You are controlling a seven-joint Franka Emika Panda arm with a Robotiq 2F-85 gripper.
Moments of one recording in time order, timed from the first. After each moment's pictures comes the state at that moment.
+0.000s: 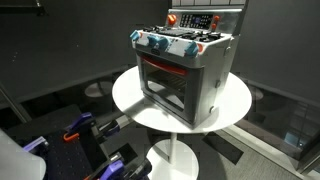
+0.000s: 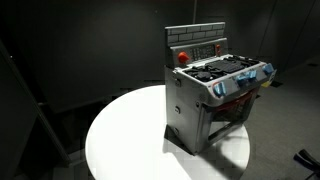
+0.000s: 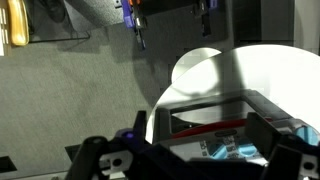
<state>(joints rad) -0.08 -0.82 0.04 -2.43 -0.02 1.64 0.21</state>
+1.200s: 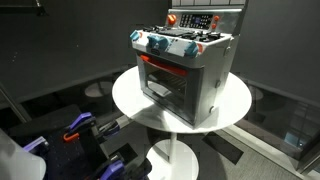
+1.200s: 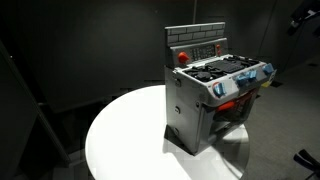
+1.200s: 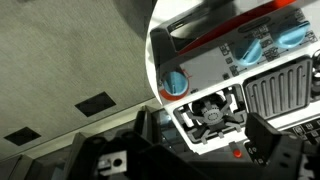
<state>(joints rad) -0.18 -0.63 0.03 -2.56 -0.02 2.31 0.35</state>
